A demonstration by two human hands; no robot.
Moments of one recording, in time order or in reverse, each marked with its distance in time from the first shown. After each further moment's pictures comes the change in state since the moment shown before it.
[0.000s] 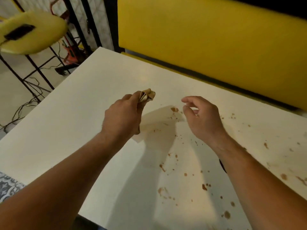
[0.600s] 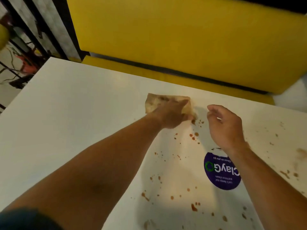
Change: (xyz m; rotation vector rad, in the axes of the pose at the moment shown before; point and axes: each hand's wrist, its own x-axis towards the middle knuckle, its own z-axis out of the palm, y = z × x) left_hand 0.130 0.114 0.164 0.003 -0.689 0.425; right_hand 0.013 0.087 -0.064 -0.043 0.286 0.442
